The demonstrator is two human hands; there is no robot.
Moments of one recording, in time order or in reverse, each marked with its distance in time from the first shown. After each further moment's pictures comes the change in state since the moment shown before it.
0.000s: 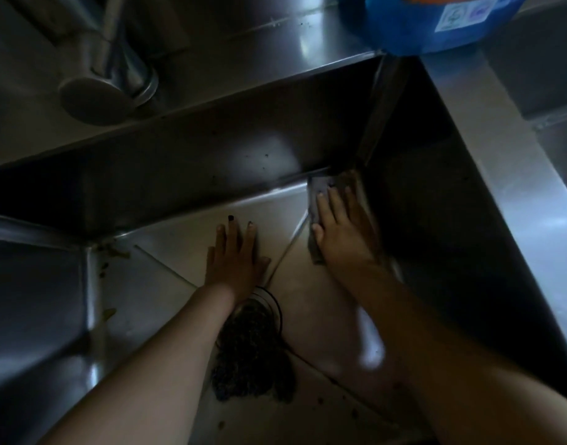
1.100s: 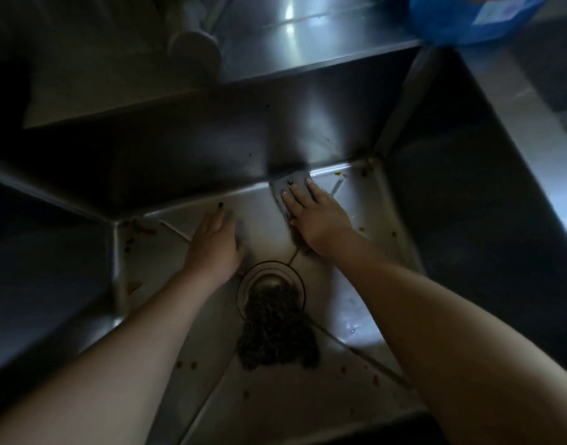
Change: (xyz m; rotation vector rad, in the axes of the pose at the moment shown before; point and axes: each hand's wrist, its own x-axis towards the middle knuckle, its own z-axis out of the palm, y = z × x) left_hand -0.024 -0.064 -0.019 -0.075 0.272 0.072; right_hand 0.007 -0.068 -0.019 -0.170 -0.158 -0.303
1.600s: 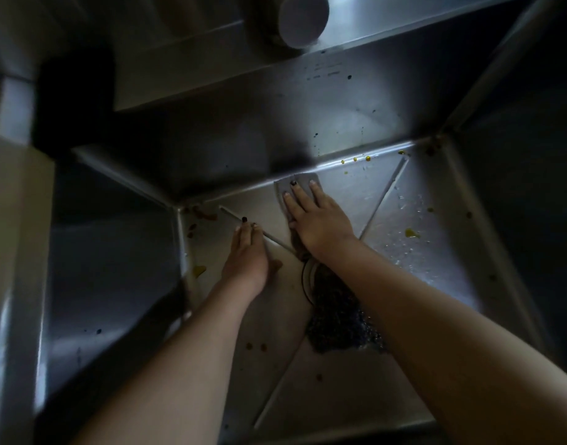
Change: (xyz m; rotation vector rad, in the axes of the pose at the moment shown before) left_hand -0.026 -0.062 0.013 -0.104 -0.210 -0.206; right_hand 0.021 -0.109 0.005 0.167 0.071 0.059
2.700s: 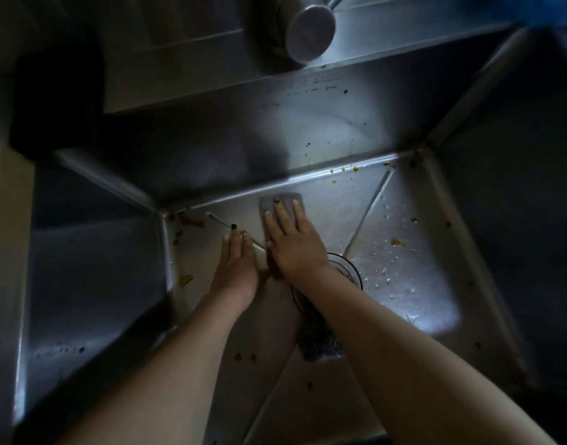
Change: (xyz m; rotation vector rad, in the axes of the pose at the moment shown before) left_hand 0.002 -0.010 0.007 -0.013 -0.039 0.063; right_hand -0.002 -0.028 0.017 -0.016 -0.079 -0.017
